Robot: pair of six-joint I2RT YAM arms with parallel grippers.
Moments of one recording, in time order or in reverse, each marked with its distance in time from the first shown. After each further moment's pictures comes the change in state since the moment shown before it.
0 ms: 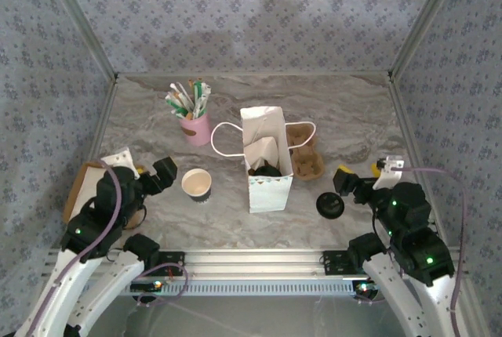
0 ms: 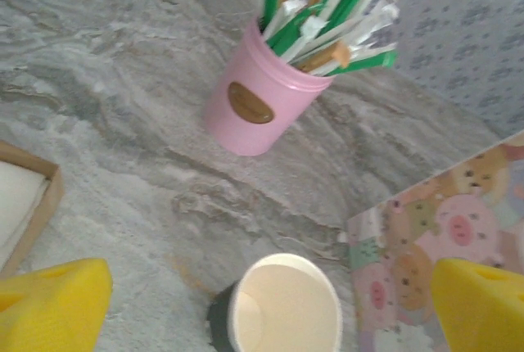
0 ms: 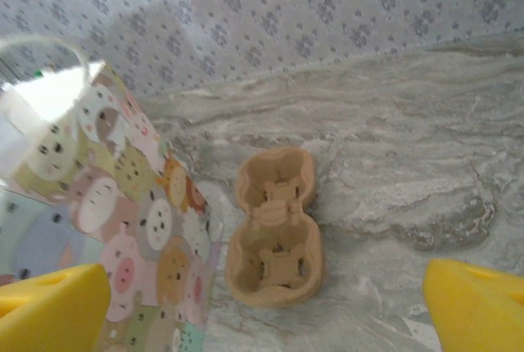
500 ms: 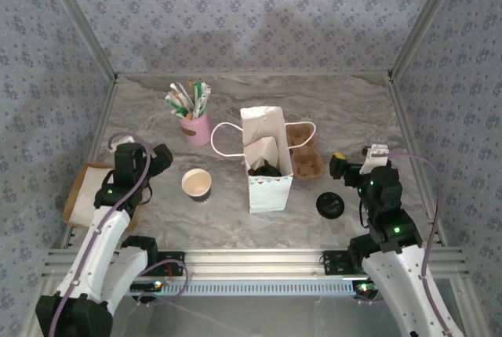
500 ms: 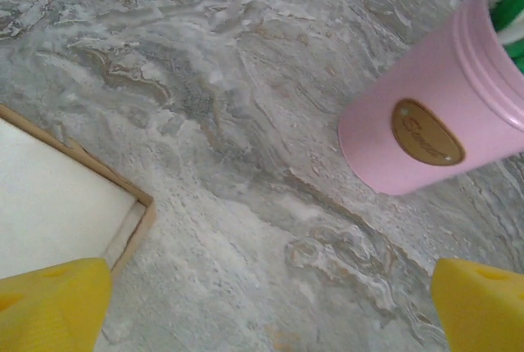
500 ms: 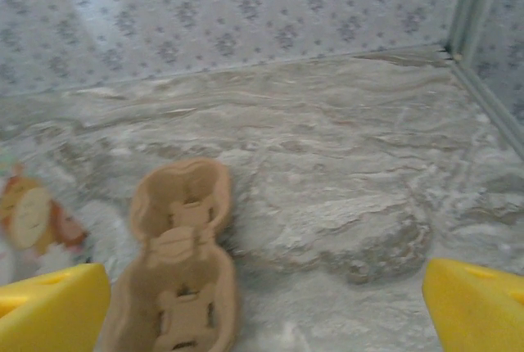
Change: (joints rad) left arm 0.395 0.313 -0.186 0.359 0.133 0.127; right arm -0.126 0.134 -0.254 0.379 0.098 -0.112
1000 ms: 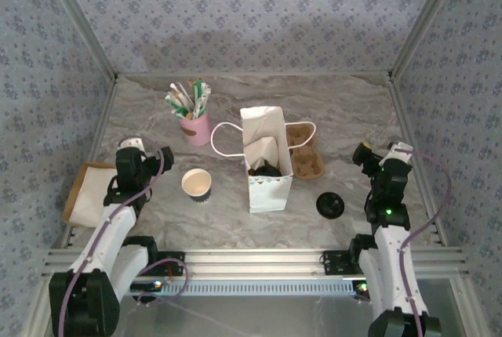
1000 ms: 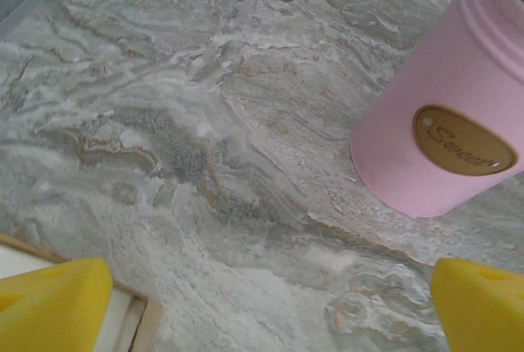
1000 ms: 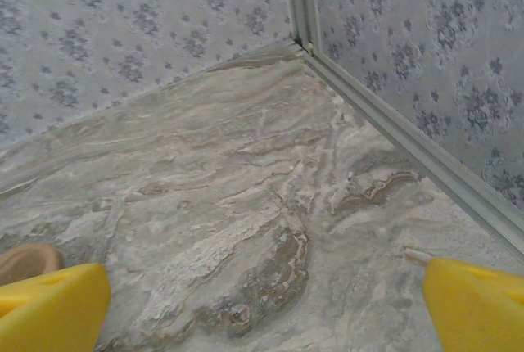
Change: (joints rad) left arm 0.082 0.114 -0.191 0.434 0.086 0.298; right arm -0.378 0.215 -0.156 0.367 -0.051 0.066
